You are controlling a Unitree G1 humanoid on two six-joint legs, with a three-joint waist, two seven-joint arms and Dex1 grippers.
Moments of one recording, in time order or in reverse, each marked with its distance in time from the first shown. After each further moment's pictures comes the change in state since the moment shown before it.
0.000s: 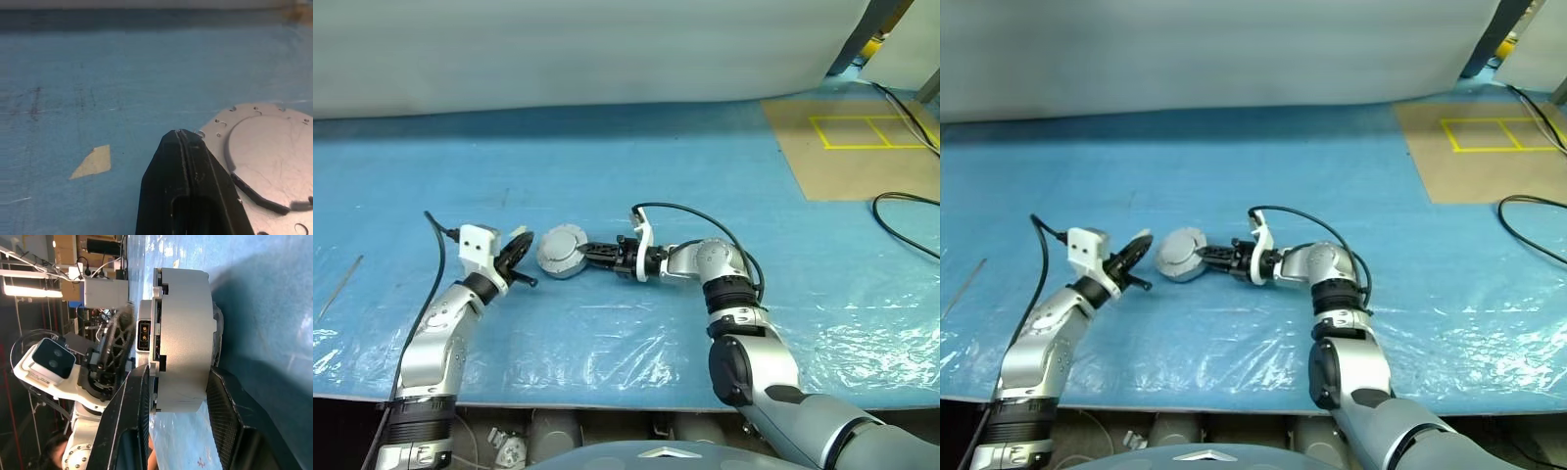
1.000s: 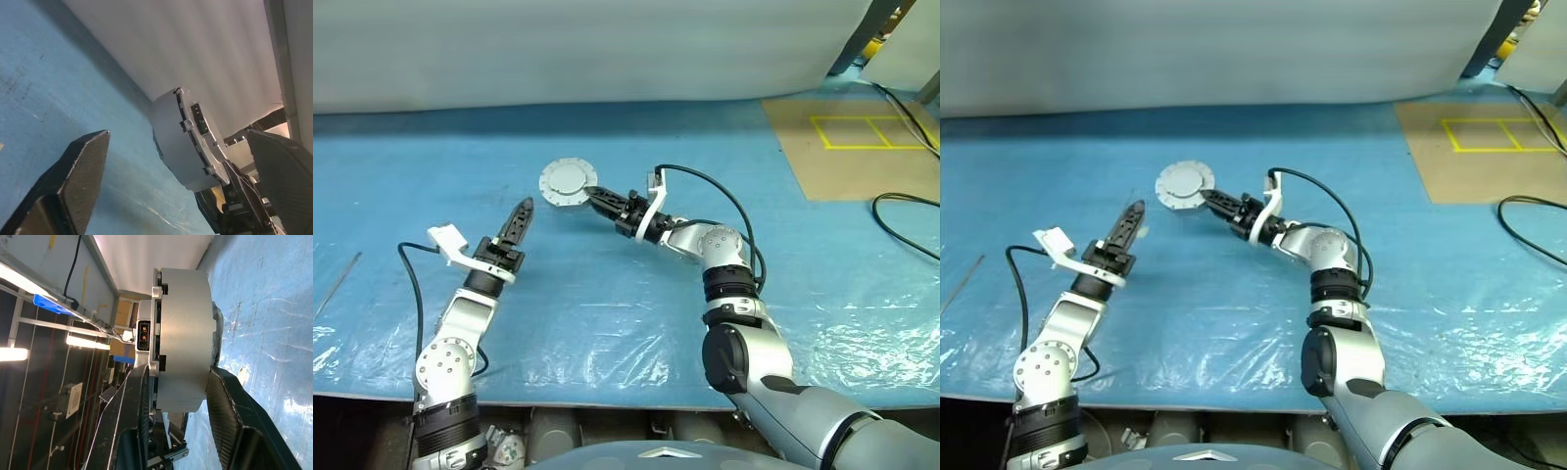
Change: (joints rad) left arm -0.029 -0.246 0.156 -0.123 -0.723 0.281 0.196; right arm -0.074 0.032 -0.119 -0.013 0.176 -0.190 -0.030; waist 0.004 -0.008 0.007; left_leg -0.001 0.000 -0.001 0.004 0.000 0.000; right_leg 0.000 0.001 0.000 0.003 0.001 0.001
